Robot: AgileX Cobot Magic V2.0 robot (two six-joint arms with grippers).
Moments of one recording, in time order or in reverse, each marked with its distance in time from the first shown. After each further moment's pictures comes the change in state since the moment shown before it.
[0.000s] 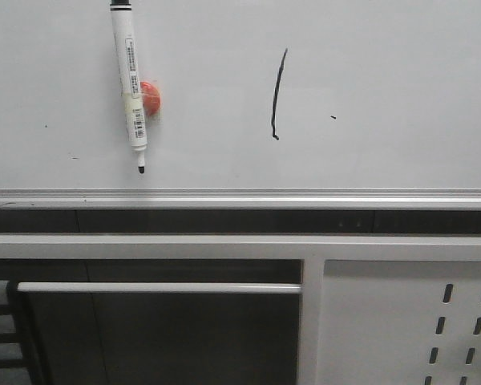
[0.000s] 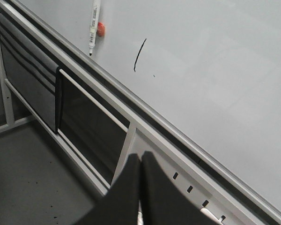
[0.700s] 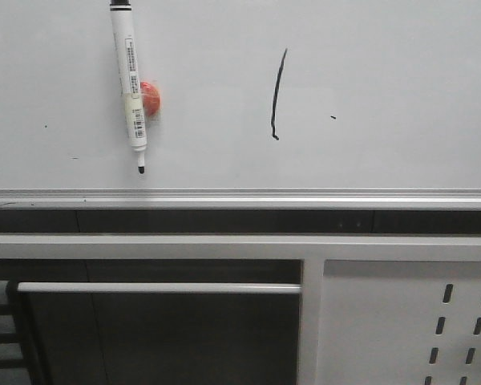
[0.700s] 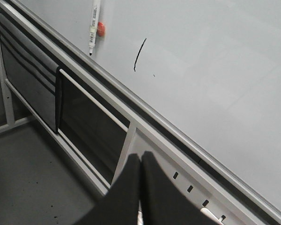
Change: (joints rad) left arm 0.000 0.000 0.000 -0.002 -0.079 0.067; right arm 0.000 0.000 0.000 0.000 0.000 0.000
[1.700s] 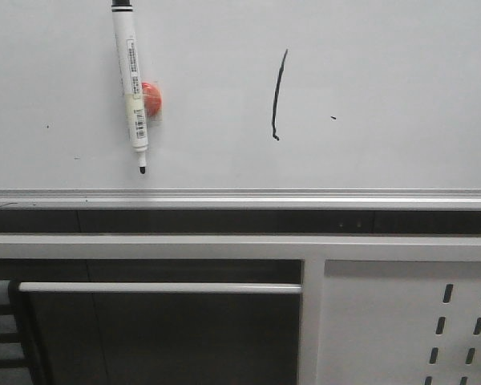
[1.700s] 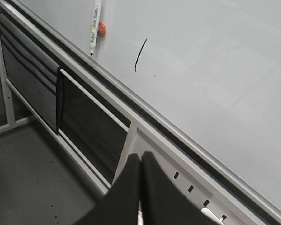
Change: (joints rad) left arm 0.478 -0.034 0.044 1.382 0.420 -1.467; right arm 0.000 0.000 0.000 0.002 0.002 0.002
